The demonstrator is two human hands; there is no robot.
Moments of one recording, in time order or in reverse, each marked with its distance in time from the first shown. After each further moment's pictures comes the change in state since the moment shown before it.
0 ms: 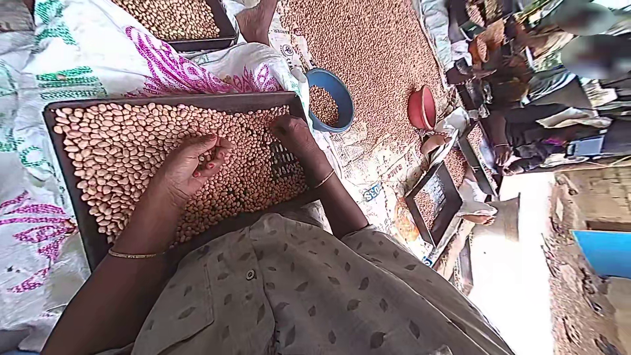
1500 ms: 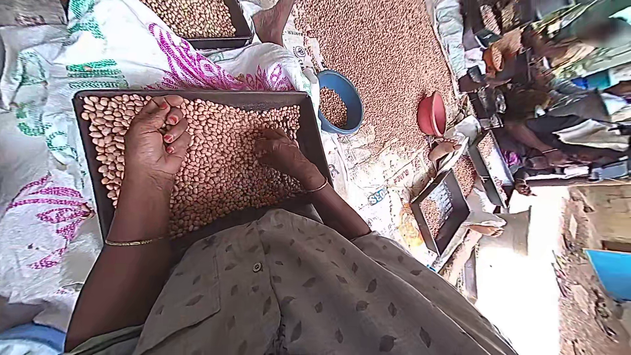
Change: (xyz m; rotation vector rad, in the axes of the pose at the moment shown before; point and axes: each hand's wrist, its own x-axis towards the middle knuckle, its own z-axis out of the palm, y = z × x) left_hand -0.010 0.027 -0.031 -0.245 0.201 0.432; right_hand -0.023 -0.045 0.033 0.004 -0.224 -0.154
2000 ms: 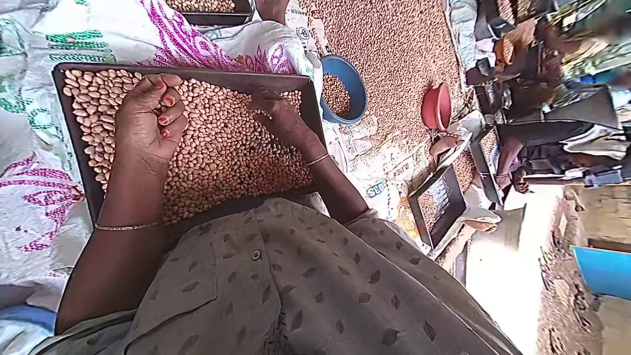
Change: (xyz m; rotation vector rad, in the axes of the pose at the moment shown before) left_hand 0.000 -0.002 0.000 0.026 -0.019 -0.030; right_hand 0.036 0.014 -0.025 -0.016 0.165 -0.164
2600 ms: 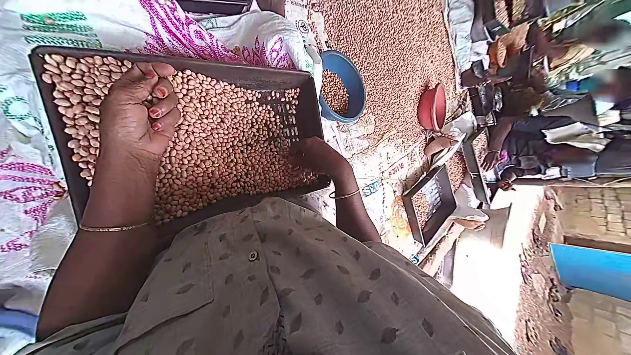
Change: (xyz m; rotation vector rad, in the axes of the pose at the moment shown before) left_hand 0.003 0.002 0.000 -0.025 0.008 -0.016; right_hand -0.095 -0.006 -0.039 0.063 -0.462 0.339
